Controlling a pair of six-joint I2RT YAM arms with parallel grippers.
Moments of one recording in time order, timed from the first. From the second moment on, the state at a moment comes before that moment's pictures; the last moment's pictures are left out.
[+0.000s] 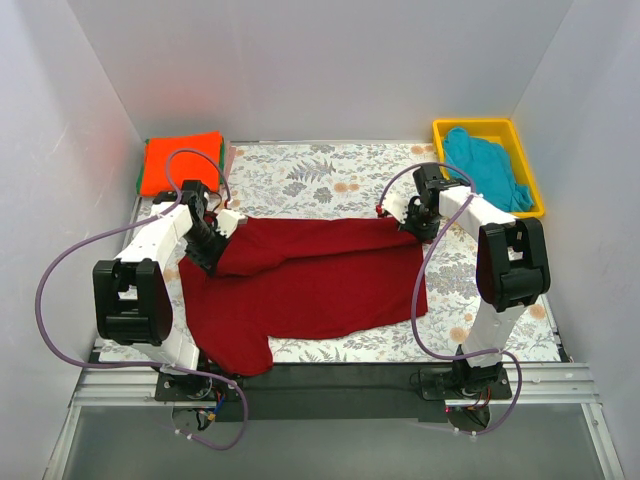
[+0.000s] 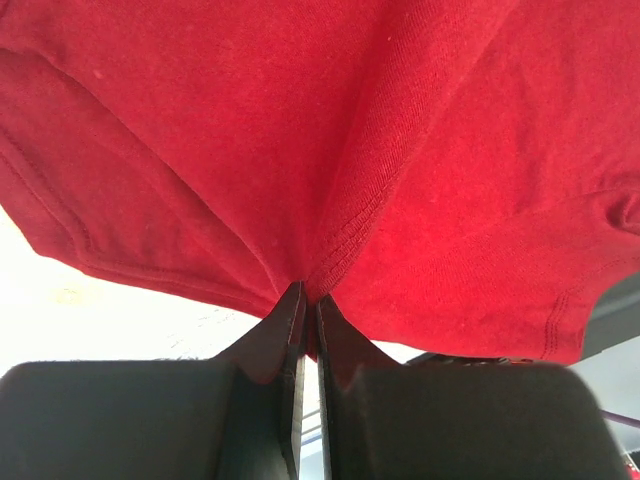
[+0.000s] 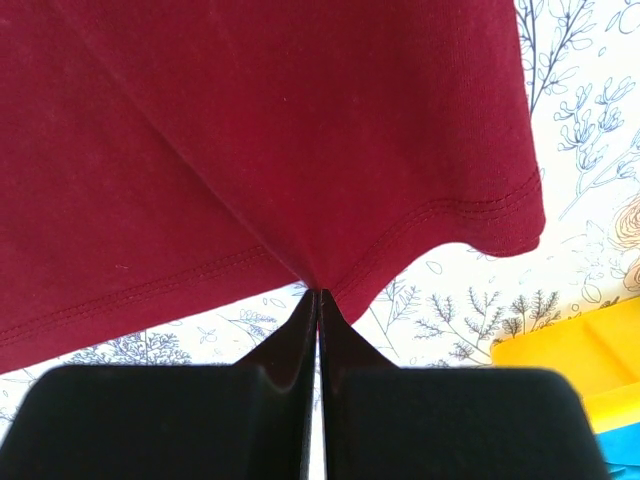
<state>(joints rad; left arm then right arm) -0.03 1.59 1.18 -1.10 0.16 0.61 0.23 1.83 1.29 -0.77 -0.15 -1.02</state>
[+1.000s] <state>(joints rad) 0.16 1.68 1.50 -1.04 0.34 0.56 0.21 1.89 1.59 -0.94 -0.33 -0.91</state>
